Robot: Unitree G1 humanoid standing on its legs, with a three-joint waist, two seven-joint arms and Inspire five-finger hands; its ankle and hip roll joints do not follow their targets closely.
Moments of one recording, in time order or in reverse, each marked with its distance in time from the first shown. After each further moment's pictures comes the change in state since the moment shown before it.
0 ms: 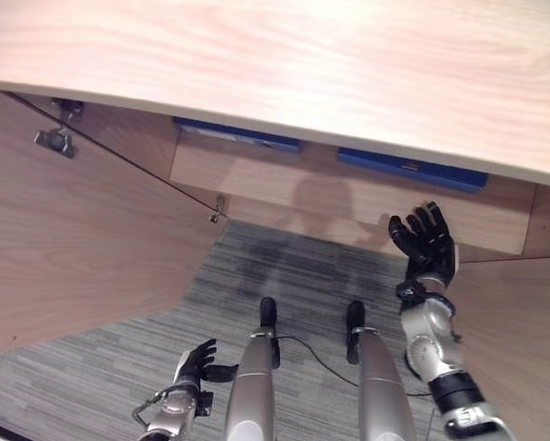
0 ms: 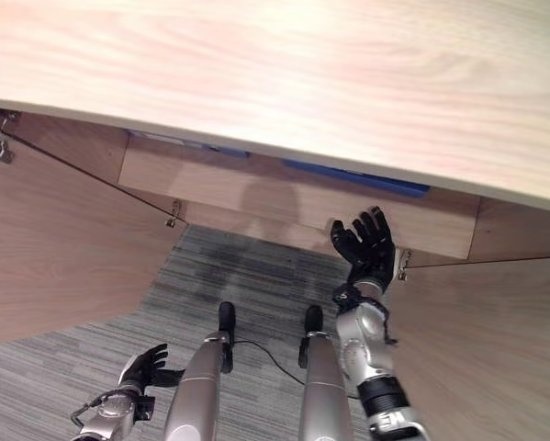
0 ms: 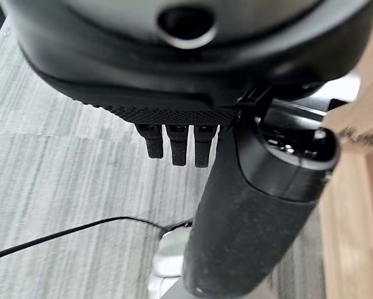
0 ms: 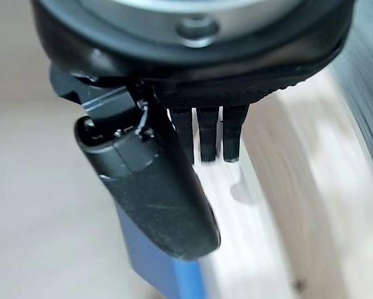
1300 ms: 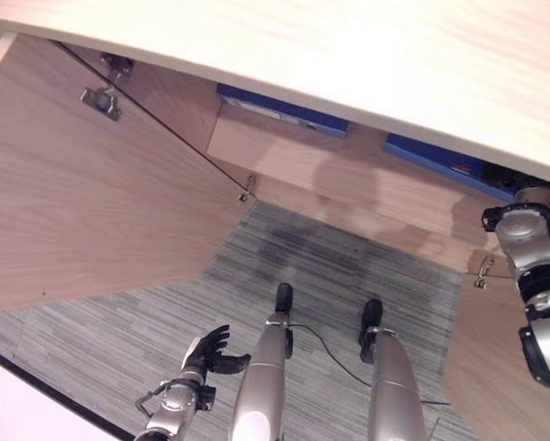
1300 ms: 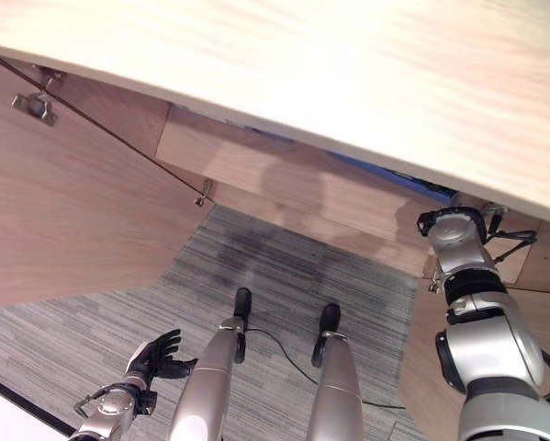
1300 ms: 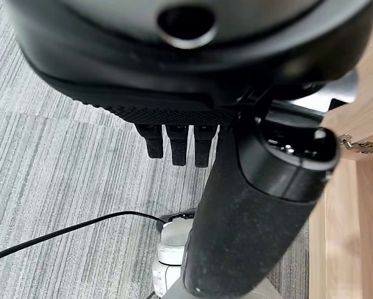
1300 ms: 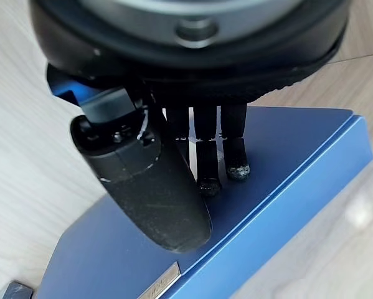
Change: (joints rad) left arm 0.002 0.024 -0.095 -0.038 -0.027 -0.081 -0.078; right arm -0.642 -0.283 0.141 0.734 -0.329 0.112 -0.037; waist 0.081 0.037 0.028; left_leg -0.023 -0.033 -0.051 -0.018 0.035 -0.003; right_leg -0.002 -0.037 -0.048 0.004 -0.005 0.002
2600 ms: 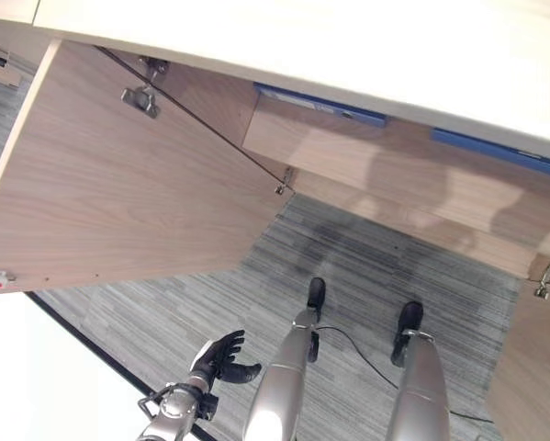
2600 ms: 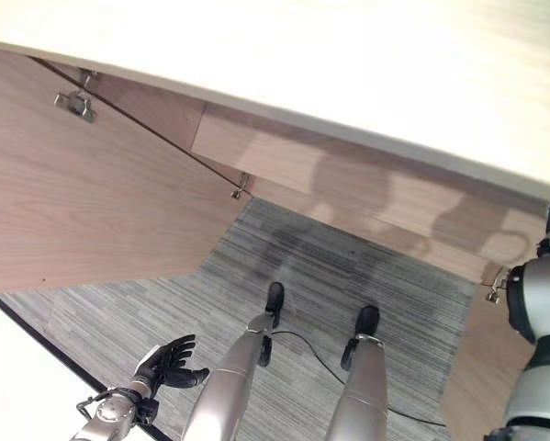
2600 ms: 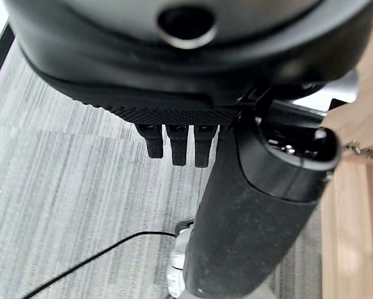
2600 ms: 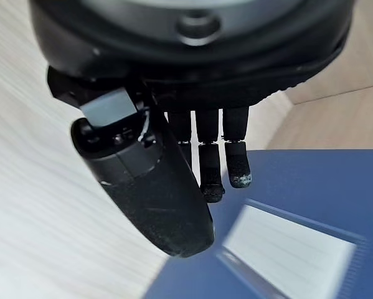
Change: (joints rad) left arm 0.056 0.047 -0.090 -0.109 -0.041 -0.004 -0.086; right arm -0.467 -0.281 0.224 0.214 0.173 0.044 0.100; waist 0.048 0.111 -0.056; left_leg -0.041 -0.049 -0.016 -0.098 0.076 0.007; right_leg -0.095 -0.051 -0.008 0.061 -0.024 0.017
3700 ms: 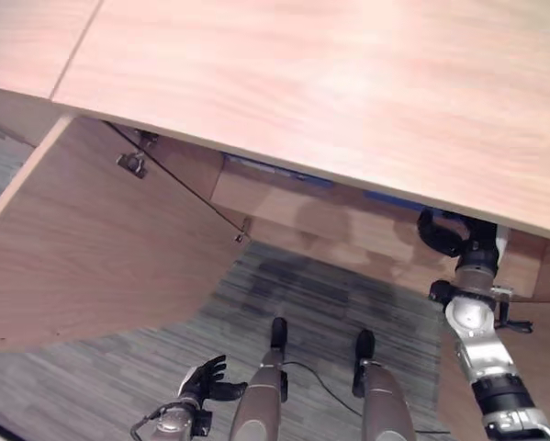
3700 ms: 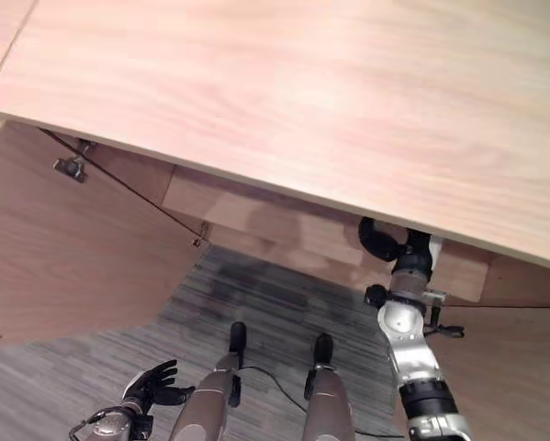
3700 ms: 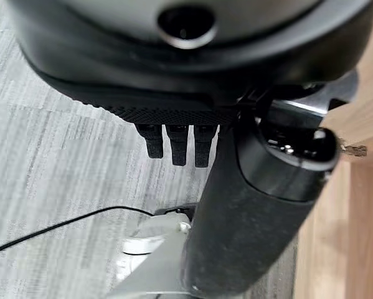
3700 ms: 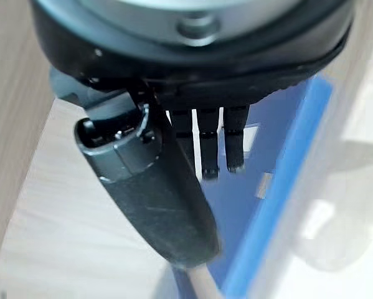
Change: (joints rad) left arm 0.008 -0.095 0.229 0.233 0.130 0.050 0.010; right arm 1.265 0.566 -0.476 -1.055 -0.226 -0.139 -0.080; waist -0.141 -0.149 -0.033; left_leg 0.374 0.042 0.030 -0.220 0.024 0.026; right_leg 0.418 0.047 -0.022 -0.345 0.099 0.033
